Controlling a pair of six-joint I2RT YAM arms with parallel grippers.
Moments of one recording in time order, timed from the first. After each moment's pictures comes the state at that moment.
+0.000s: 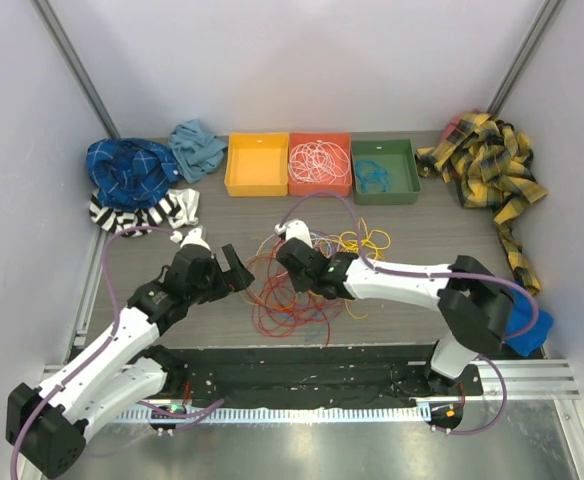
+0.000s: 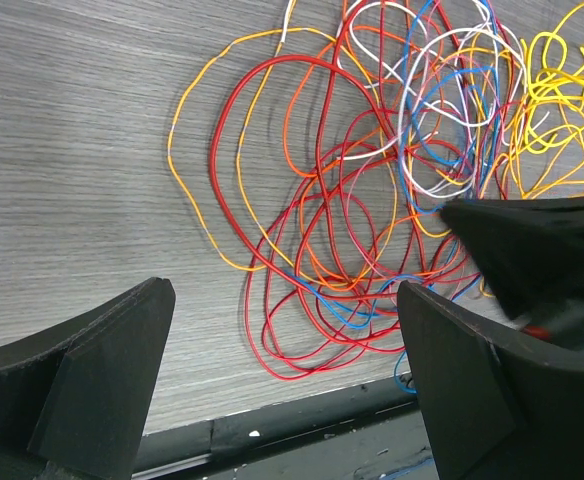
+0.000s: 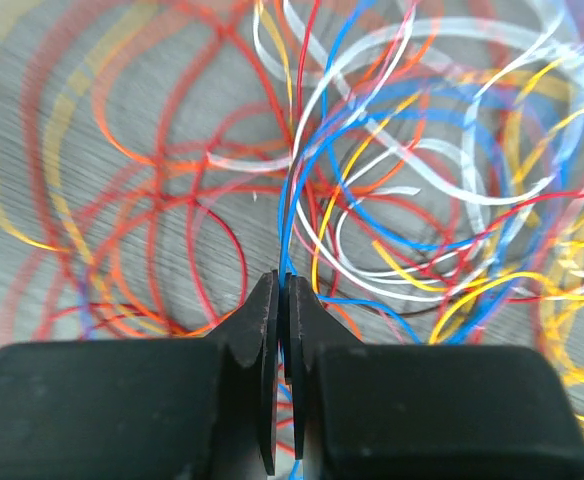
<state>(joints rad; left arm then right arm) -0.56 0.82 0.58 -0.49 -0.08 -0.82 1.03 1.66 1.02 -0.28 0.38 0.44</state>
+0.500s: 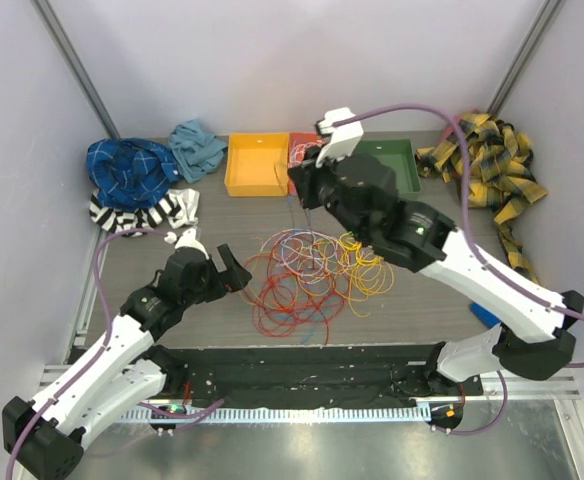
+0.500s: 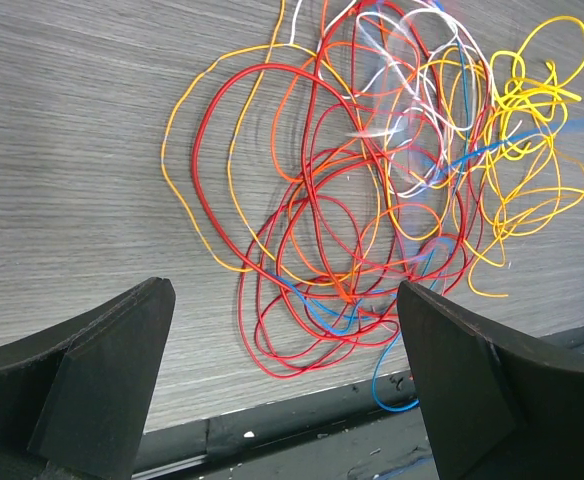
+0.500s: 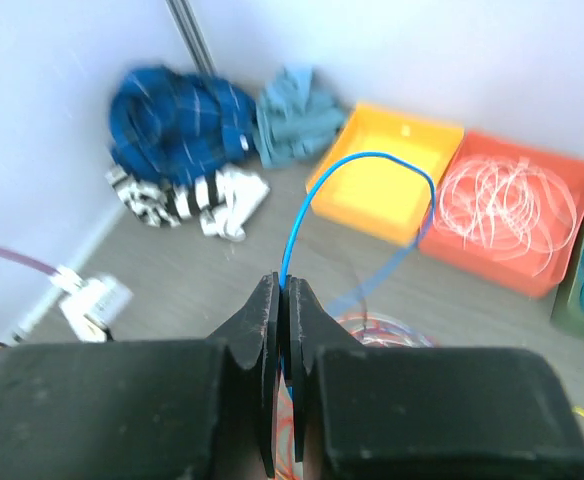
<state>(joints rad) -0.56 0.75 0.58 -0.50 -0.09 -0.82 1.03 1.39 1.65 -0.44 0.50 0.26</state>
